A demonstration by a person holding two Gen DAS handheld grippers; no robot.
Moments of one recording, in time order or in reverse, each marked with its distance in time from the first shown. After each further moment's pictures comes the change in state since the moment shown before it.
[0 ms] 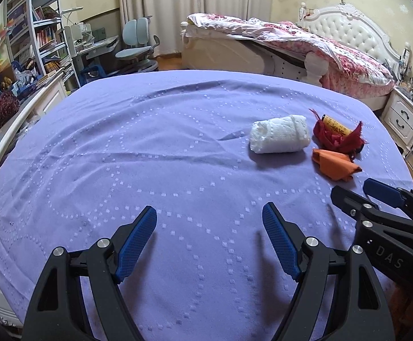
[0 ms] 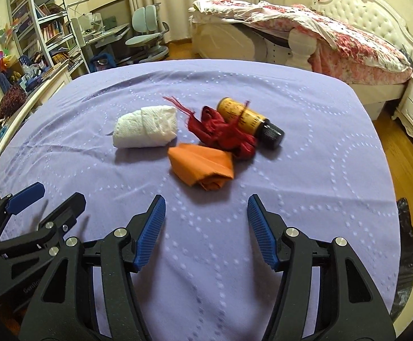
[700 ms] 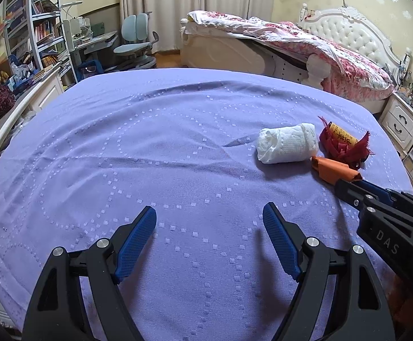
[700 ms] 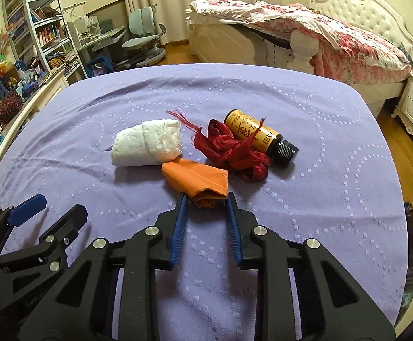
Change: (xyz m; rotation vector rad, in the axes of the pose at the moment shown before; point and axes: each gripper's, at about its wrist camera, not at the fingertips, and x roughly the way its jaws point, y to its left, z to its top) left arm 0.007 0.010 0.006 -0.019 0.011 -0.028; right arm 0.009 0.006 0.013 0.029 -0.006 -0.005
